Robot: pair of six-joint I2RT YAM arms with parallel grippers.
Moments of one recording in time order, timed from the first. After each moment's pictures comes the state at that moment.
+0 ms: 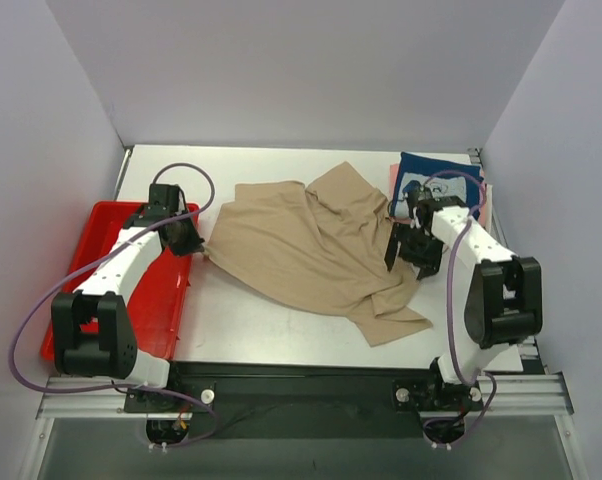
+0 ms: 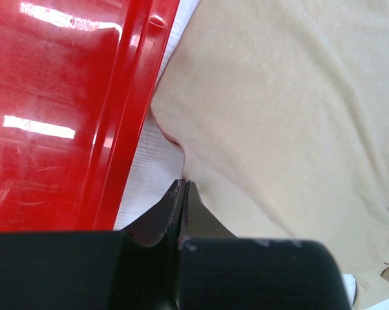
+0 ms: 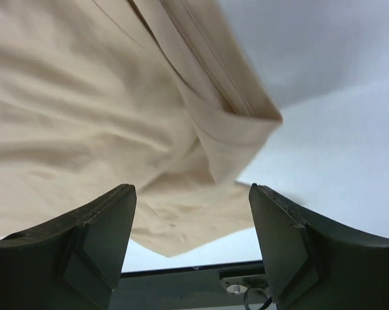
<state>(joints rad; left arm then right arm) -0.07 1.46 1.05 -0.59 0.04 -0.50 0.14 1.66 1.18 -0.93 0.05 0.42</state>
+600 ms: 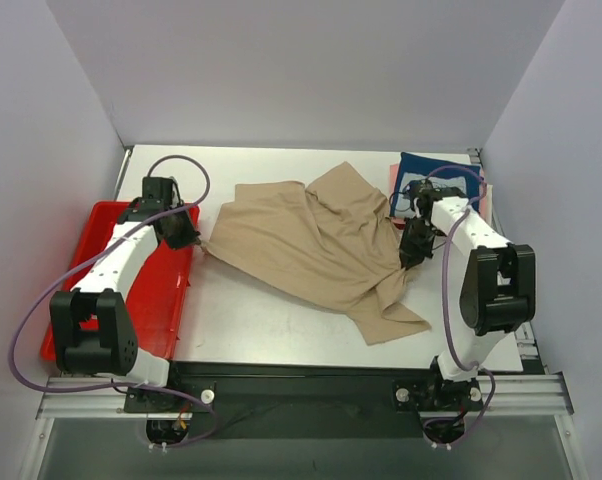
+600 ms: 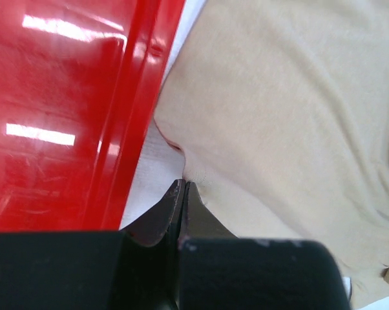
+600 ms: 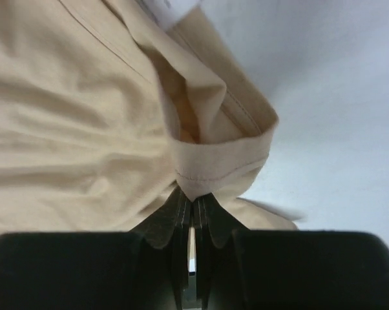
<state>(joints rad) -0.06 1.48 1.09 -0.60 0.07 -0.47 0.12 1.73 1.20 -0.95 0.03 0.43</state>
